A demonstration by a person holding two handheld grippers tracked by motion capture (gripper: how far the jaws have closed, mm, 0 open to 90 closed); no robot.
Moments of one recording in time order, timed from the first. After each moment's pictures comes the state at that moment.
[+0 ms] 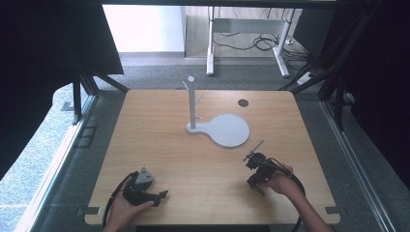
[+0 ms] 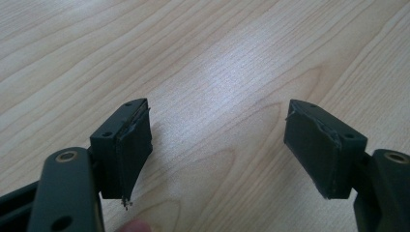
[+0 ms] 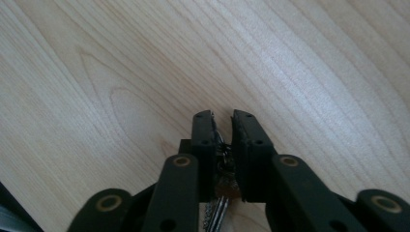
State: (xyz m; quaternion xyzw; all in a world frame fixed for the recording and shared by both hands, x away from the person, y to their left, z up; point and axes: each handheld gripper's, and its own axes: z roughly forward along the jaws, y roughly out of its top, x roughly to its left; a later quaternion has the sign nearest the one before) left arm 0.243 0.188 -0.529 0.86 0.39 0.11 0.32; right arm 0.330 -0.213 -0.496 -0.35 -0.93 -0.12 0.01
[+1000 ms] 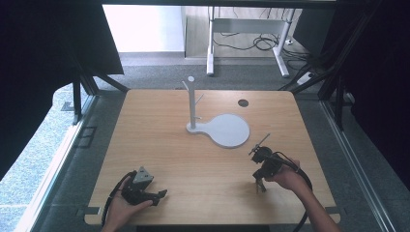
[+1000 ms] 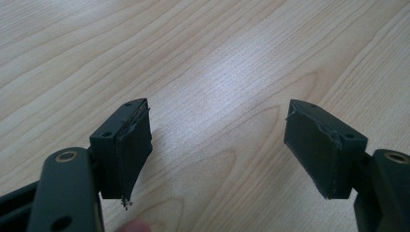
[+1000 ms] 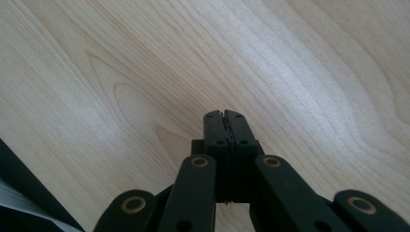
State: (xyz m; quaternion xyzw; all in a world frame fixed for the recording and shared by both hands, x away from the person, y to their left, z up) left arm 0.243 0.193 -0.526 0.85 0.39 0.11 0.33; right arm 0.334 -0.224 -0.464 -0.36 -0.93 -0.12 0.00
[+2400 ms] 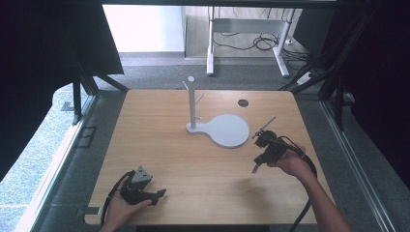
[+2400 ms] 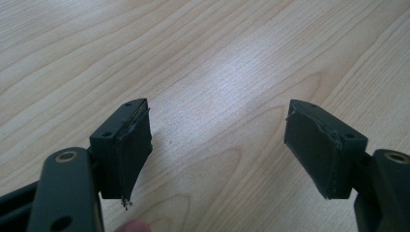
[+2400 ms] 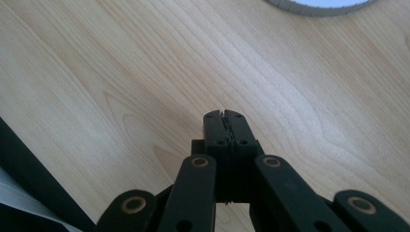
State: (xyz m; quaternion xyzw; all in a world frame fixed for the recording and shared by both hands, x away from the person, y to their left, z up) left arm 0.243 0.196 -0.525 0.85 0.40 0.11 0.33; right arm 0.355 -0.223 -0.414 -0.36 -0.92 -0.14 -0.02
